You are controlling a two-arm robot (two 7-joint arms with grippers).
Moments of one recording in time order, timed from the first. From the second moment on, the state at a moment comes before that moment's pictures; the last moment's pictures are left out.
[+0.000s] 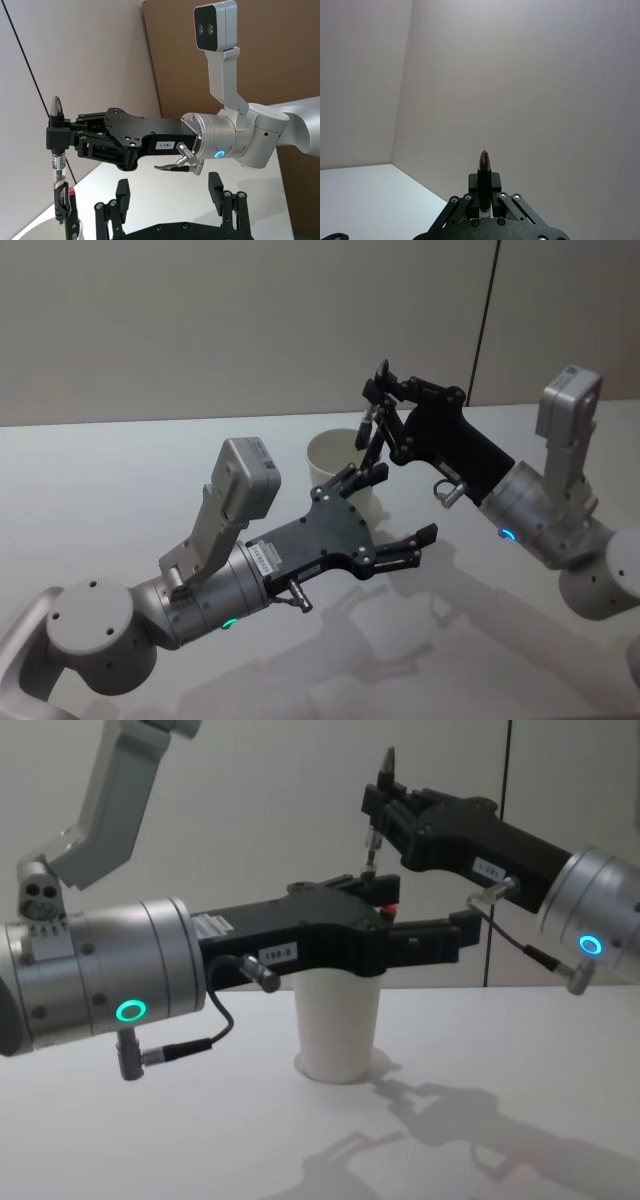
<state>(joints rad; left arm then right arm) -0.34 0.29 0.34 -1.53 -0.28 -0.06 -0.75 0.56 0.18 -0.40 -1.15 0.37 -0.47 0.58</state>
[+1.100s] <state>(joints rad) -0.34 0.29 0.34 -1.53 -0.28 -0.06 -0.75 0.56 0.19 -0.40 -1.16 0.32 -0.46 0.55</state>
